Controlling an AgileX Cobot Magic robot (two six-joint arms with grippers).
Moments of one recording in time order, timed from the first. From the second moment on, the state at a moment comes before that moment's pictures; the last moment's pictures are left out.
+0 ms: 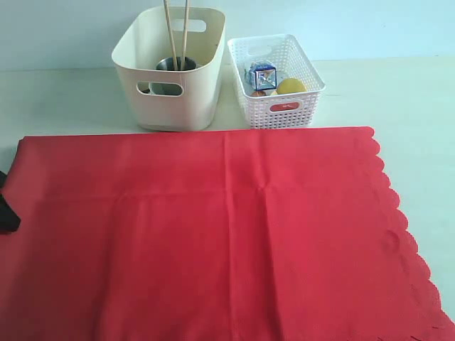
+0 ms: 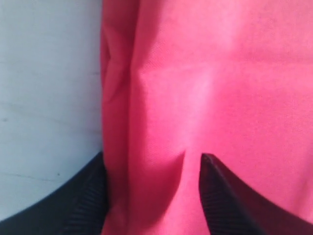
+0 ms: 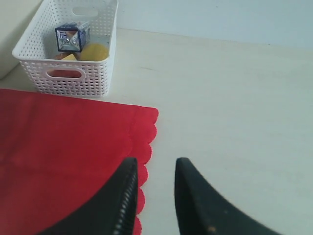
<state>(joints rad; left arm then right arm) 0.32 1.90 -0.91 -0.55 0.89 0.59 0.03 0.78 -0.41 0.23 0.26 -0.31</state>
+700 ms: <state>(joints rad) 0.32 1.98 -0.91 -0.65 1.02 0.70 0.03 1.03 -0.58 0.82 0.68 -0.79</state>
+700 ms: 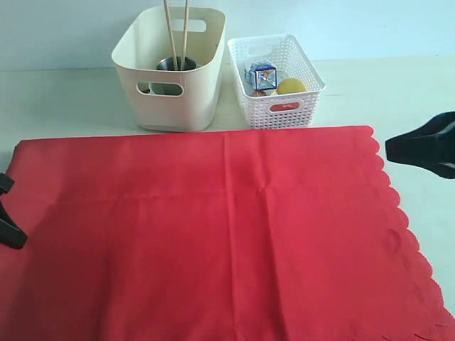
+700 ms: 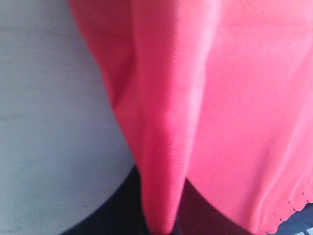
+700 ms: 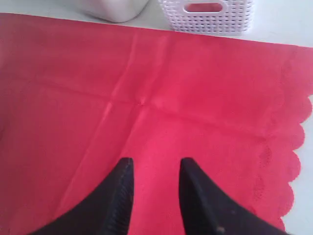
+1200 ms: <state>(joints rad) 0.32 1.70 -0.94 -0.46 1.08 0.47 0.23 1.48 -0.59 0.78 0.45 -0.78</state>
